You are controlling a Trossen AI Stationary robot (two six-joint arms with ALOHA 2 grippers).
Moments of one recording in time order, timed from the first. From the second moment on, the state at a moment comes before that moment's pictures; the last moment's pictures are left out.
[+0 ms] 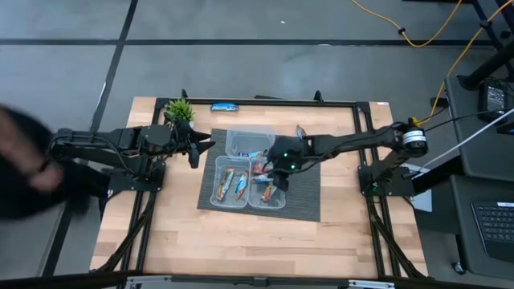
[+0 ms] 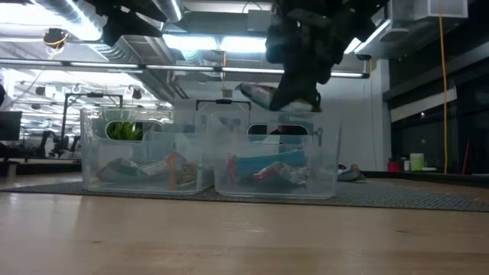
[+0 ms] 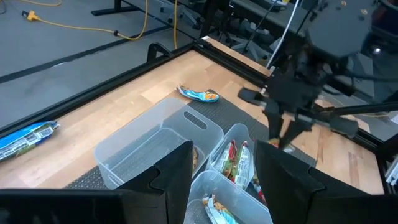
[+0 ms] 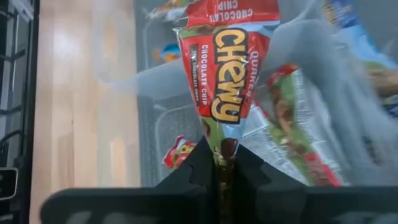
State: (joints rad) left arm -0.02 0.72 0.75 -0.40 -0.39 -0.51; right arm -0.04 1.65 1.10 -0.33 -0.22 0.34
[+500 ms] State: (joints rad) left arm -0.02 0.72 0.75 -0.41 -0.39 -0.51; right arm -0.02 1.67 1.10 -0.31 -0.22 0.42
